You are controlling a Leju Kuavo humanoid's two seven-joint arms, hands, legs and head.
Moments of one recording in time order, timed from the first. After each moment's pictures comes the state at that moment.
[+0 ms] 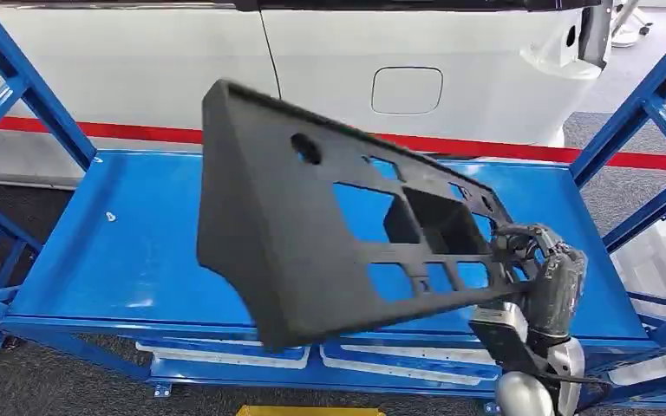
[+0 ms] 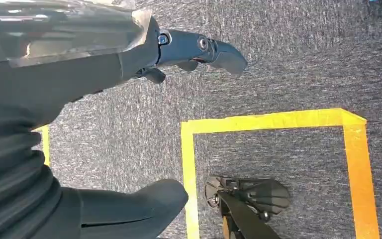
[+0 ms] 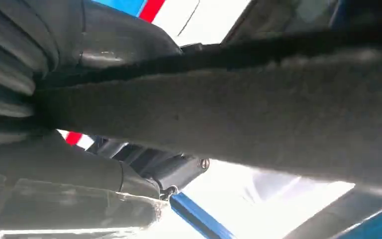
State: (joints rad) left arm -0.01 -0.10 0.40 -0.22 -0.47 0.24 -0.24; right arm -0.02 -0.06 0.27 -1.85 0.51 -0.61 -0.35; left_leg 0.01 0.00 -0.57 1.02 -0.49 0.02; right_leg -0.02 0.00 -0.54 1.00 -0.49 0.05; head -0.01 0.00
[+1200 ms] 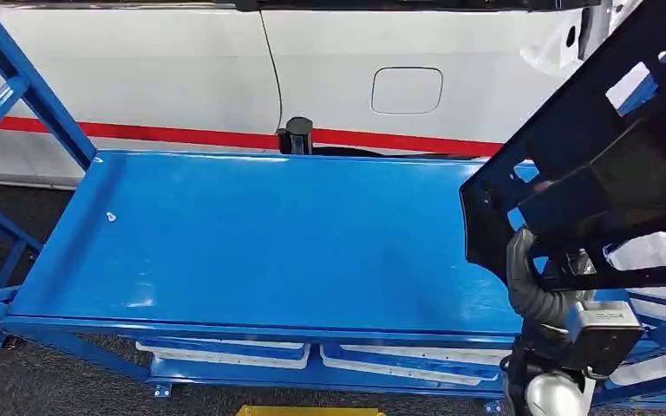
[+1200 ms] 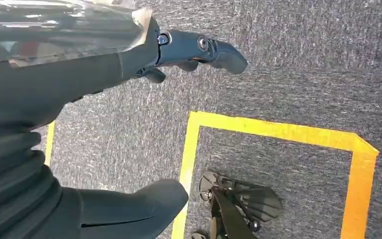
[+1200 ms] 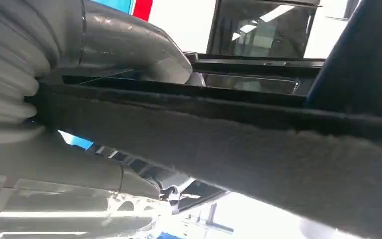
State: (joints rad) left arm -0.01 -0.13 0.53 -0.22 -0.39 0.30 -0.24; right arm -0.01 0.02 0.19 -1.93 0.08 -0.36 -0.39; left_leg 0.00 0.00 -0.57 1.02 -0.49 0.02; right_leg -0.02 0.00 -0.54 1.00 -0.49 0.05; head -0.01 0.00
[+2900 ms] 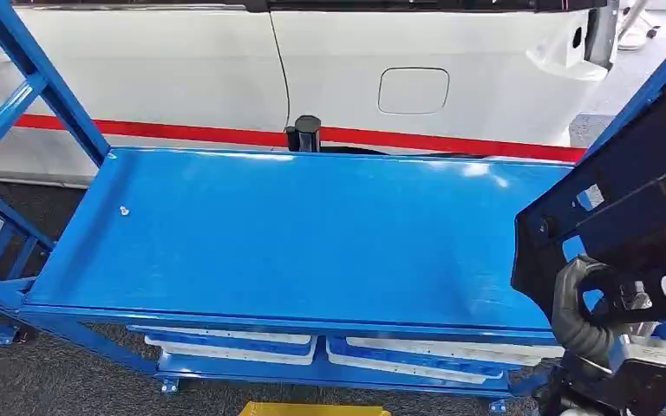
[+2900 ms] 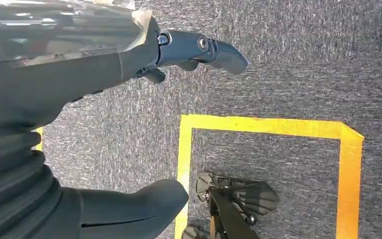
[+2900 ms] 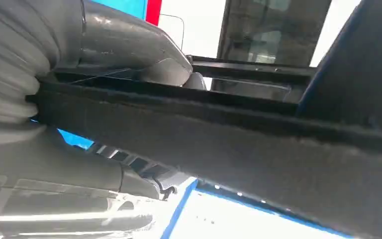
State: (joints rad) left arm -0.01 -0.10 0.52 -0.22 -0.45 0.20 -0.28; right arm 0.11 0.03 0.06 -2.00 0.11 -0.43 -0.41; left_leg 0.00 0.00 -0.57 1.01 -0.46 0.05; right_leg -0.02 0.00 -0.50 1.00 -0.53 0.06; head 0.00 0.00
